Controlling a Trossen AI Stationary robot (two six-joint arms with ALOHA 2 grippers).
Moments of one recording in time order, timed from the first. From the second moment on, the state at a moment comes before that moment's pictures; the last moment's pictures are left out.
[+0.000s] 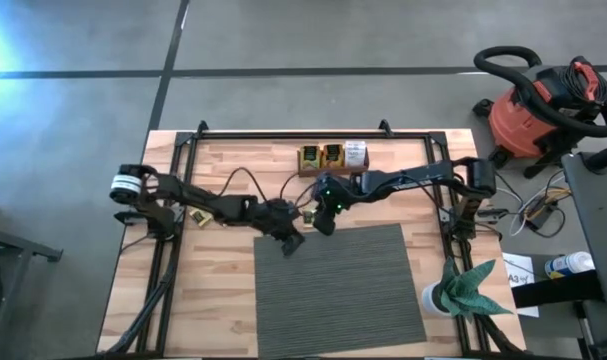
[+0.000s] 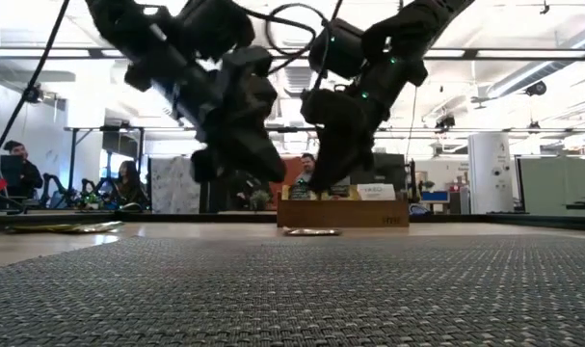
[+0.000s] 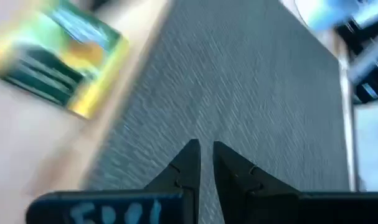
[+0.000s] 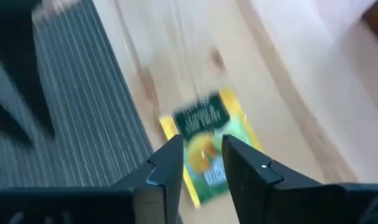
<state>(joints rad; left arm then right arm) -0.03 1.64 0.82 0.16 0.14 -0.68 -0.14 1.81 1.13 -0.26 -0.08 0.31</state>
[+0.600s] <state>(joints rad) 0.23 1.59 0.86 -0.06 0.05 -0.75 -0.14 1.81 1.02 -0.26 -0.16 0.40</state>
